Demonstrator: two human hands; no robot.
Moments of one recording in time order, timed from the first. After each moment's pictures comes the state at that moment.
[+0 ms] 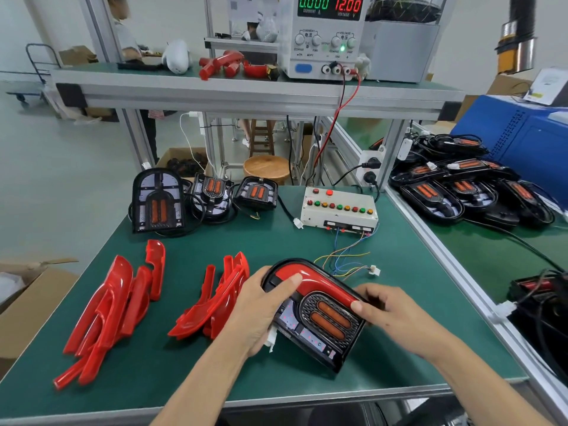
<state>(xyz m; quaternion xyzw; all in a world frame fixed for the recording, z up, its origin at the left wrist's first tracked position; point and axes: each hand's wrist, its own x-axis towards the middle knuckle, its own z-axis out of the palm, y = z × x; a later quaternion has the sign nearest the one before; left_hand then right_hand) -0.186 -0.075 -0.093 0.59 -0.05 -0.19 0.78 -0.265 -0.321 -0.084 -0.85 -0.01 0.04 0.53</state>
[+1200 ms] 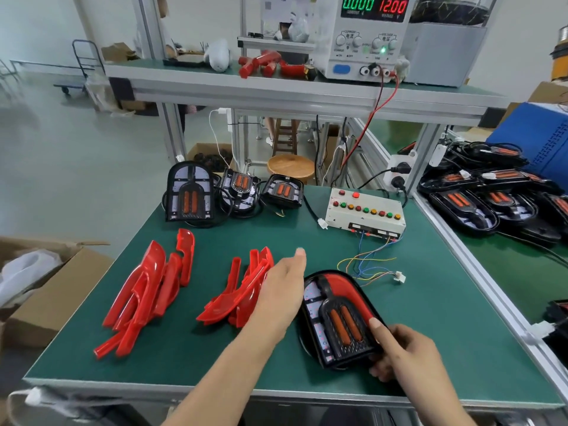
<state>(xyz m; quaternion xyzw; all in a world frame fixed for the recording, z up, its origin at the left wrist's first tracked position) -0.186 -0.080 -0.065 0.76 0.03 -0.10 0.64 -0.305 -0.268 -0.119 -0.78 0.23 -0.07 0.58</state>
